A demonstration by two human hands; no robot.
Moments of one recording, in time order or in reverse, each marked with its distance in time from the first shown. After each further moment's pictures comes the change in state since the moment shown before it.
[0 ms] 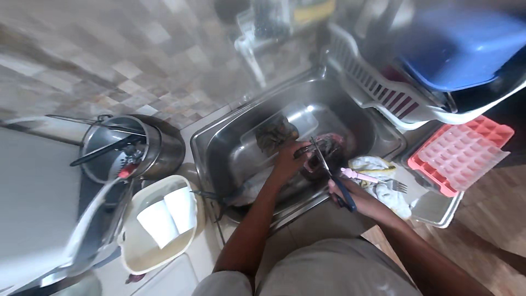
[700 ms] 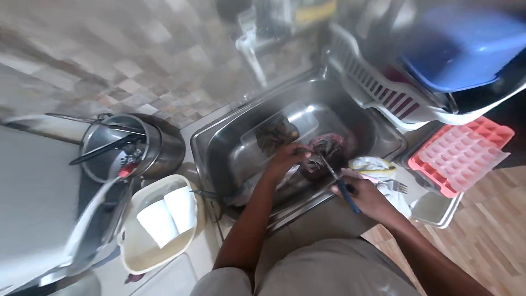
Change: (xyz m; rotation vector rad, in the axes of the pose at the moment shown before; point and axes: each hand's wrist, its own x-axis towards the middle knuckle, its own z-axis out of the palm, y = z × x) left_hand 0.010 -0.022 -0.006 -0.391 -0.155 -0.196; right_hand -0.013 -0.008 -0.010 -0.435 0.225 0.043
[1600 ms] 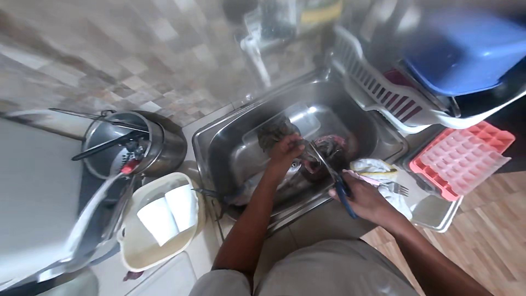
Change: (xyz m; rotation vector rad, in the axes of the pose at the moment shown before) left_hand -0.010 0.005 0.002 -0.149 0.189 0.155; right_hand -0.002 -0.021 -0.003 -0.202 -0.053 0.042
